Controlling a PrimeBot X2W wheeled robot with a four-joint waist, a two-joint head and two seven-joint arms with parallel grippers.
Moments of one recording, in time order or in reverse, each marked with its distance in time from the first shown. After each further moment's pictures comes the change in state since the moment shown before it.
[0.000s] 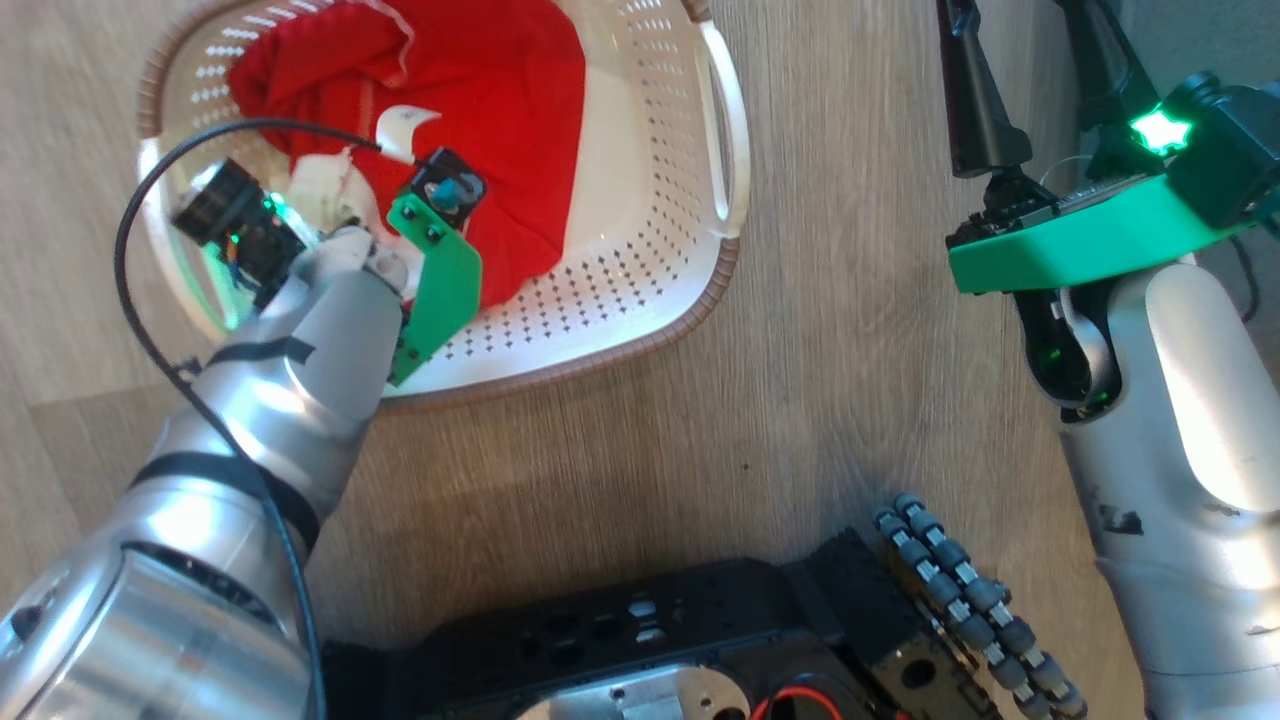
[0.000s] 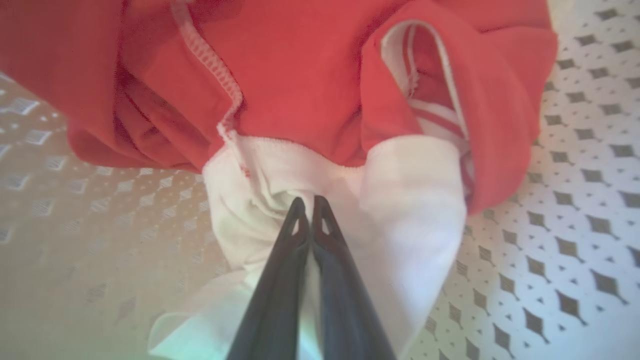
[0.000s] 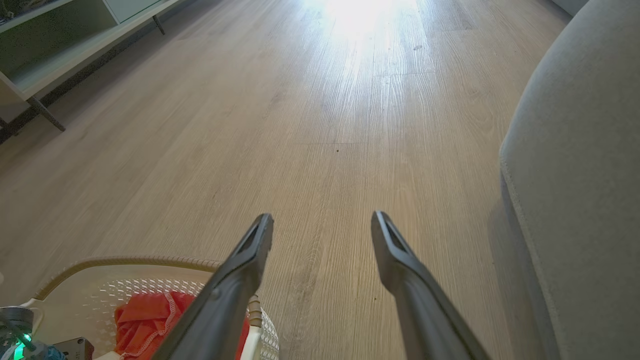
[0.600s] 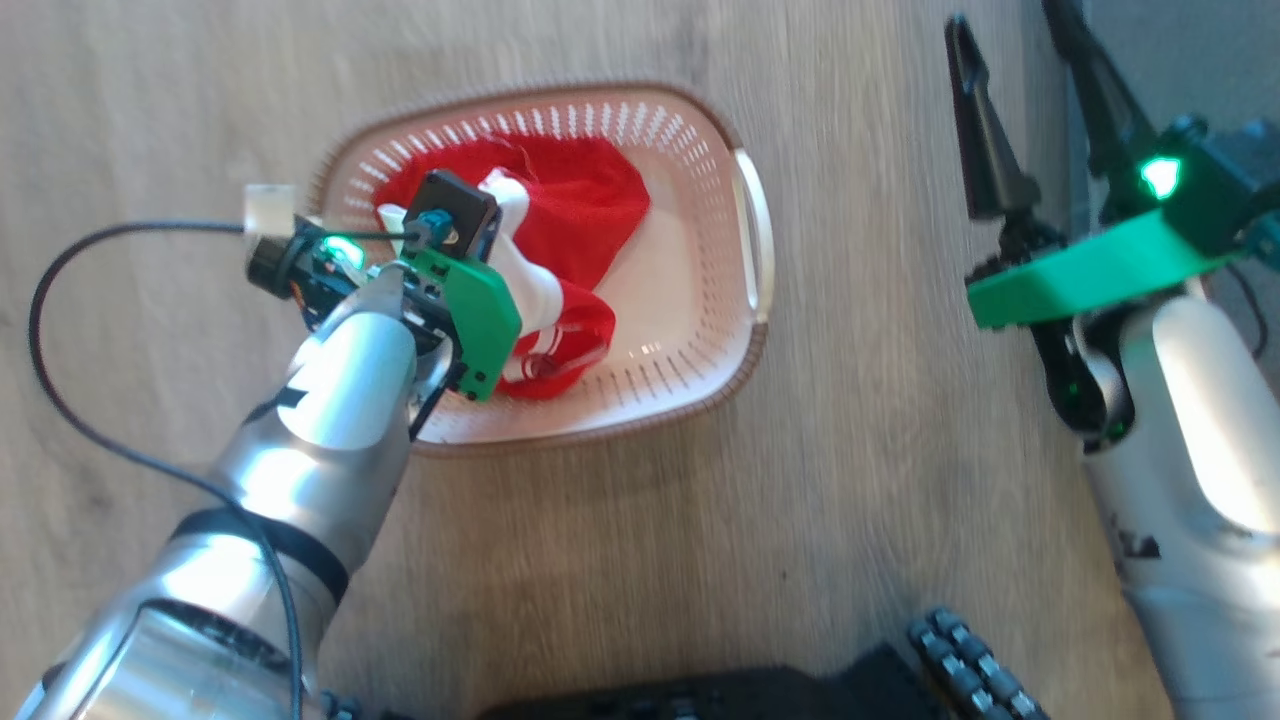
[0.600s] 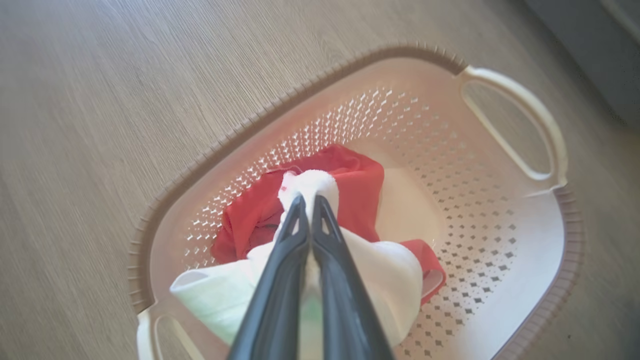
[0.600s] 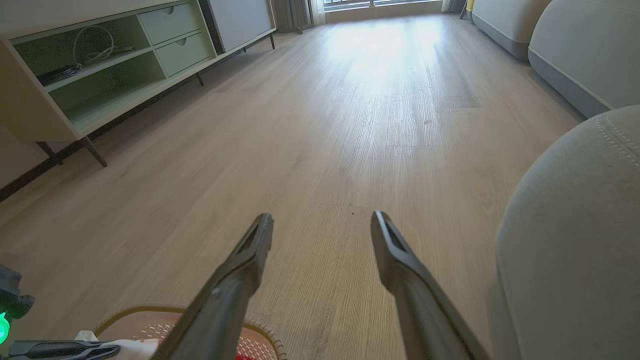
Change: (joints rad) left arm 0.120 -0.013 0.091 -0.114 -0.297 -0.111 -0.470; right arm 0.036 -0.048 0.006 0.049 0.003 0.000 0.000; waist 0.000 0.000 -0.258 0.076
